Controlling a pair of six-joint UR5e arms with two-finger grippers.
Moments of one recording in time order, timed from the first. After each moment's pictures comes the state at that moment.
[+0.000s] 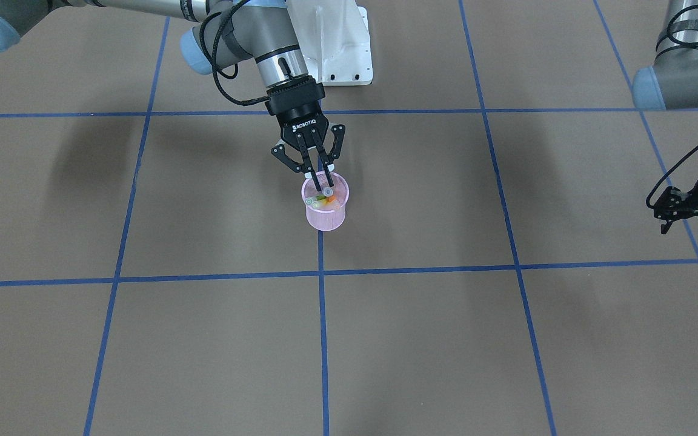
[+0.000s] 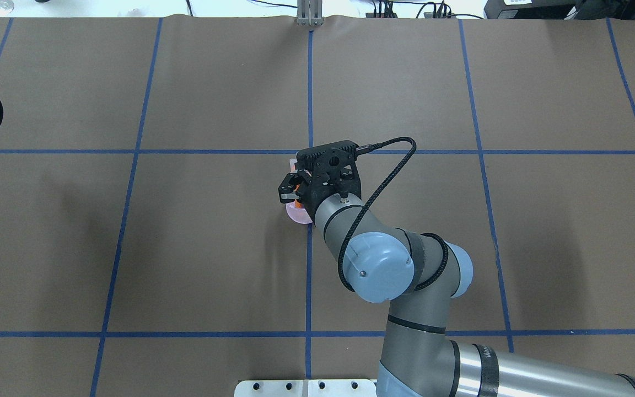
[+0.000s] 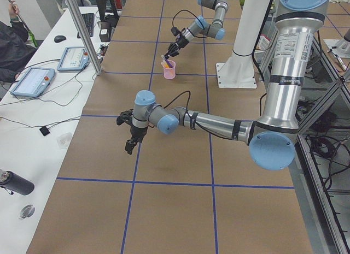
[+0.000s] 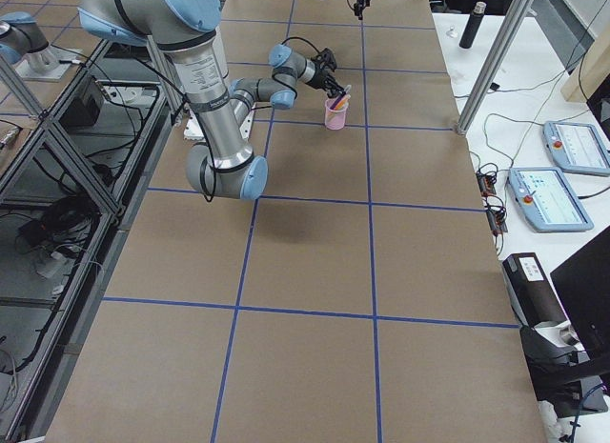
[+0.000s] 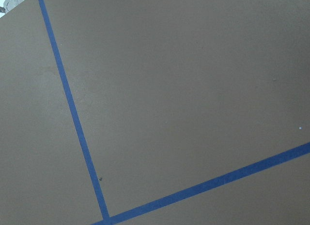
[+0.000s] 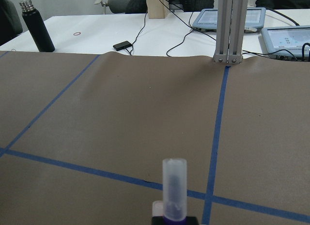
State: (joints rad) left arm -1.15 -1.68 -1.60 -1.95 -1.93 -0.21; right arm 0.31 -0.96 1.69 -1.00 1.05 1.03
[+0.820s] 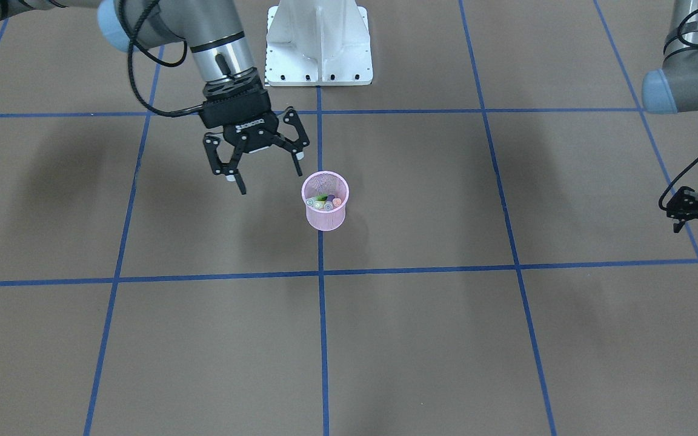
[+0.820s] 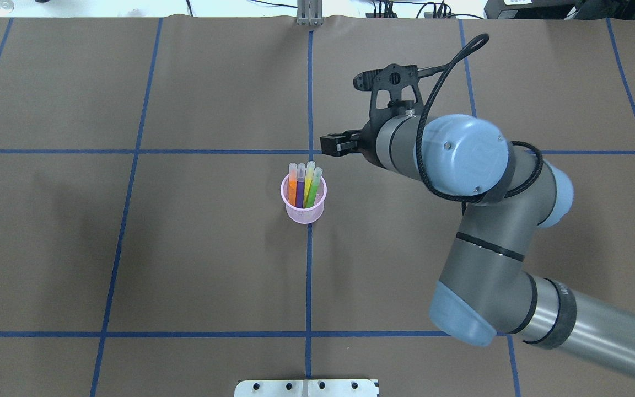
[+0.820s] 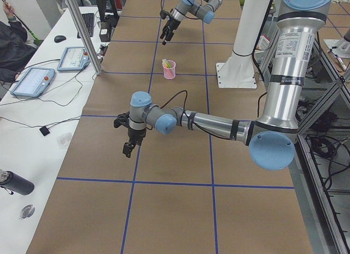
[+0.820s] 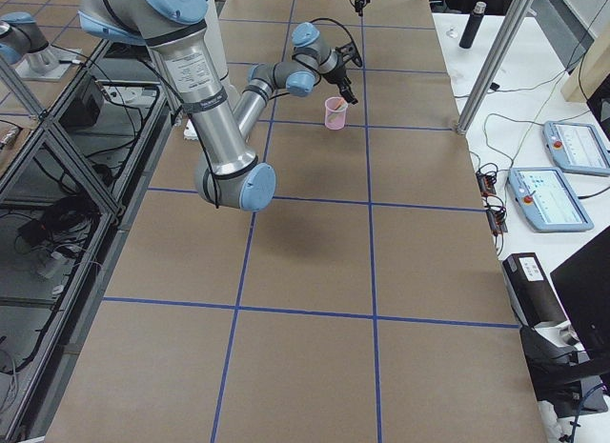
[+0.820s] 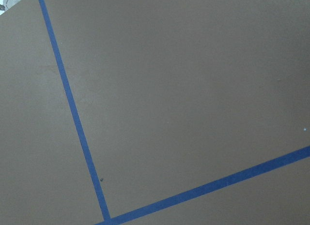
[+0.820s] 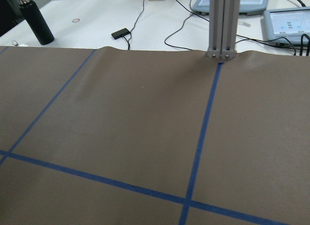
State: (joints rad) left arm -1.20 -1.70 -1.58 -1.84 -1.96 -0.08; right arm 0.60 -1.03 1.93 -1.41 1.56 1.02
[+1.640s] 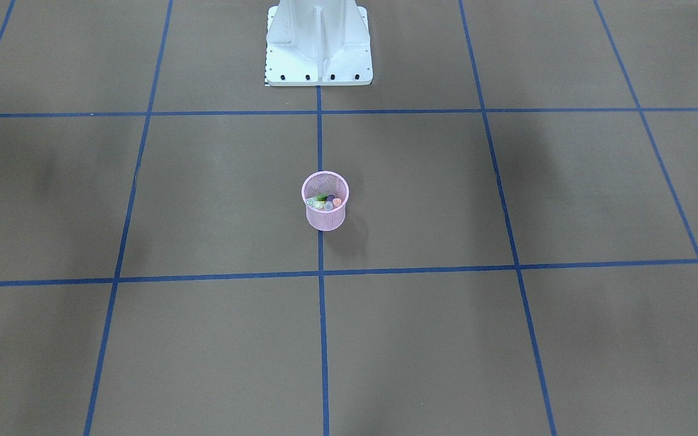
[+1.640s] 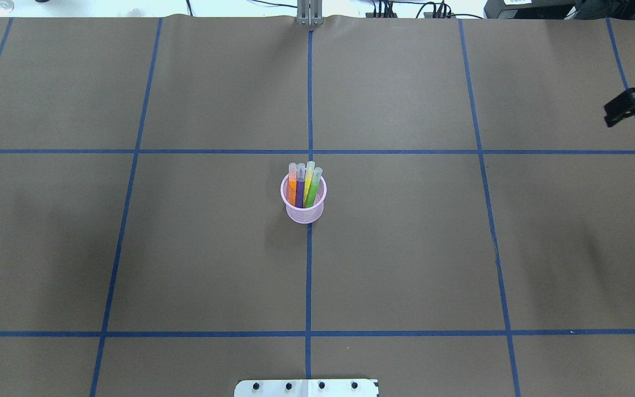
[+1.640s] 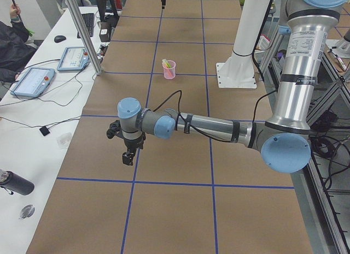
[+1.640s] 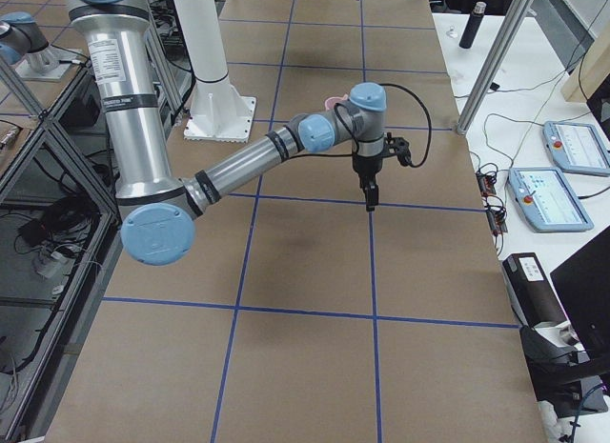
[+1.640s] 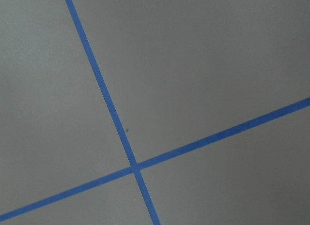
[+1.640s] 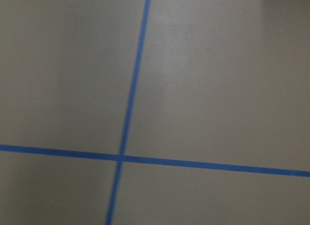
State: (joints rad) left arm -1.42 -1.68 -1.57 -1.71 -2.24 0.04; right arm 1.27 -1.44 1.89 -1.70 2.14 0.28
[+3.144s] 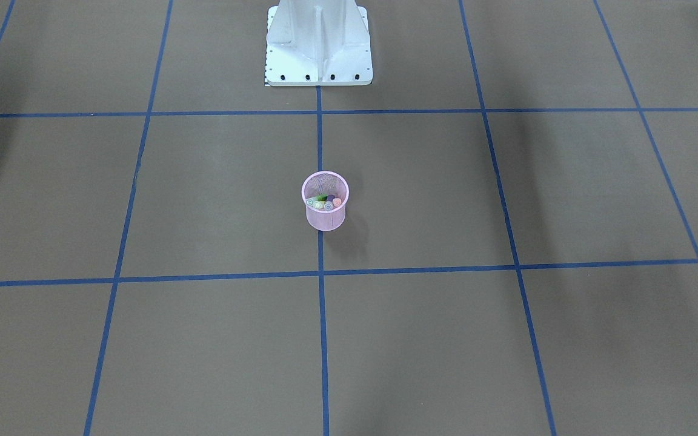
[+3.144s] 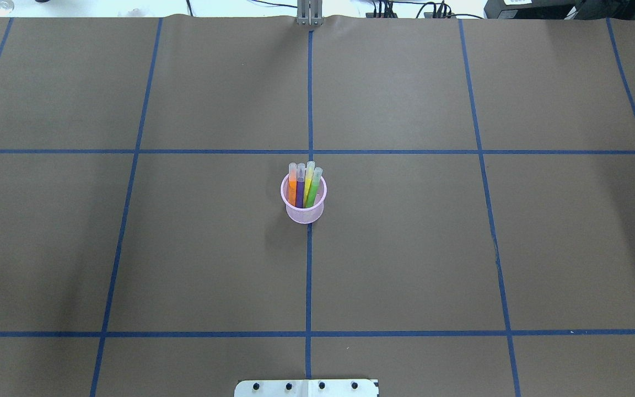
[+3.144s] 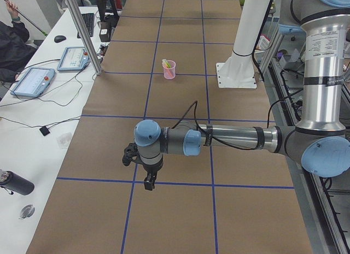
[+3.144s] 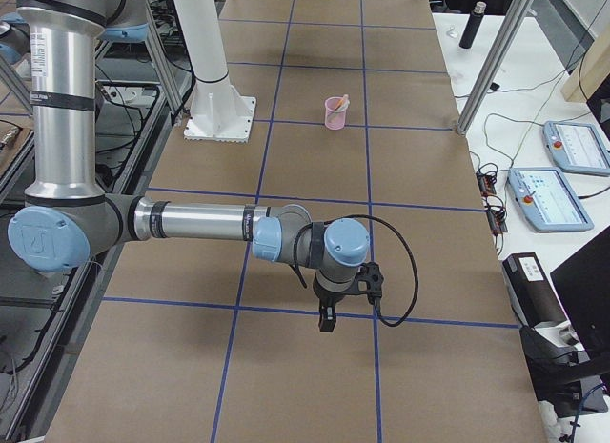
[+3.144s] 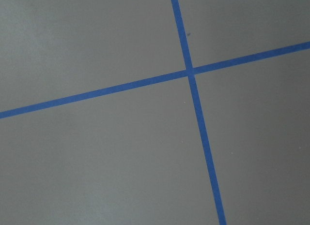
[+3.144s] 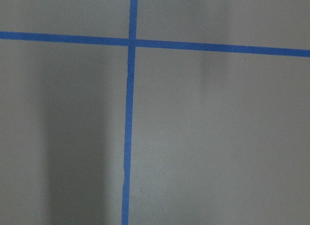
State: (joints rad) left arm -1.55 -1.51 -1.70 -1.52 -2.29 0.16; right arm 1.58 -1.64 1.64 -1.70 2.33 -0.12
